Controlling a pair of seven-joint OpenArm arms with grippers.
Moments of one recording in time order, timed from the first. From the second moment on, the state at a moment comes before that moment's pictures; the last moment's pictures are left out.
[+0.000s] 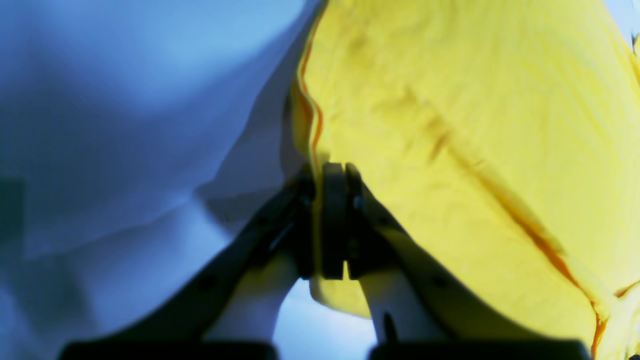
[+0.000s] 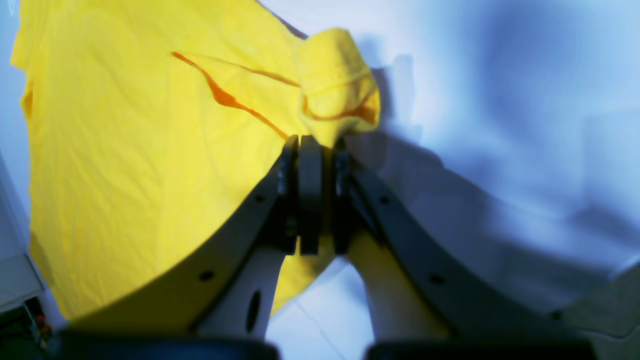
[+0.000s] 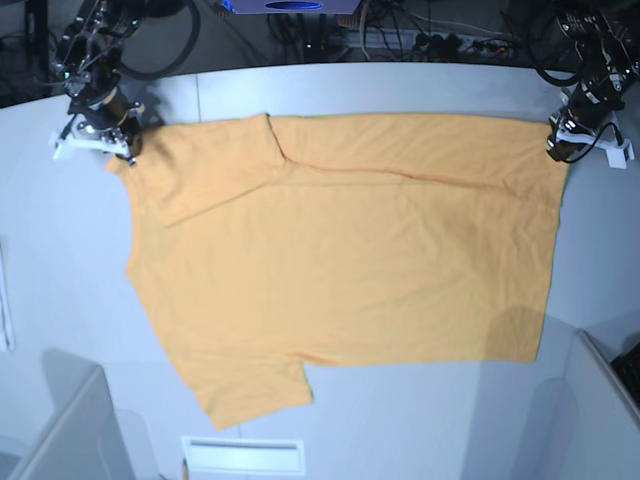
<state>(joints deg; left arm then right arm) 24.0 -16.1 -41.9 90.8 -50.7 -12.1 51.9 -21.3 -2.1 32.4 101.2 42.7 -10.7 -48.3</state>
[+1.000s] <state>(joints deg) 33.9 -16.4 -41.9 94.4 -50.8 -12.2 51.6 -29.9 -2.3 32.4 104.5 42.8 -10.7 -48.1</state>
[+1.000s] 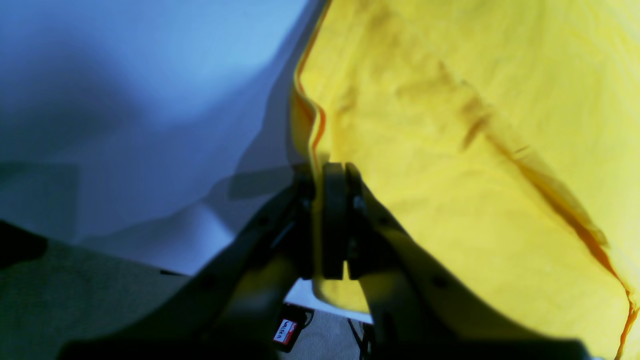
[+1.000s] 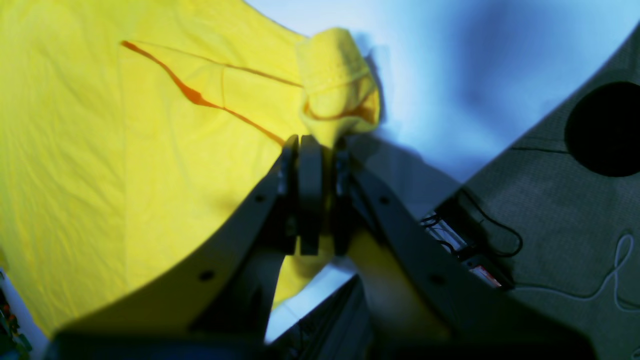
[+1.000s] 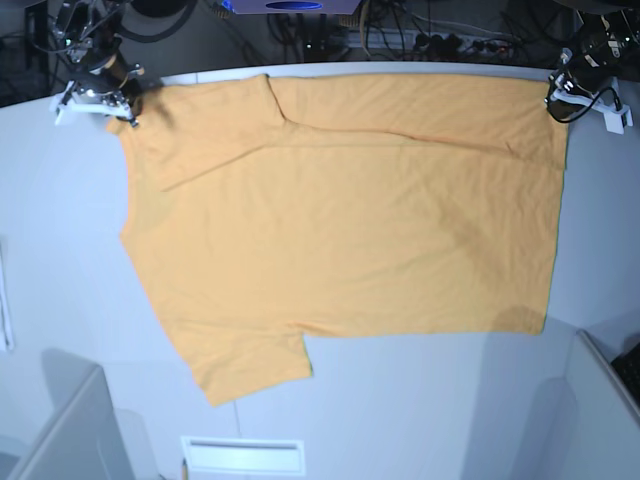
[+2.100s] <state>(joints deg) 32.9 -15.8 -46.7 94.6 -50.9 -12.3 51.8 -30.6 -2.7 41.0 104.7 42.8 -10.6 -48.2</state>
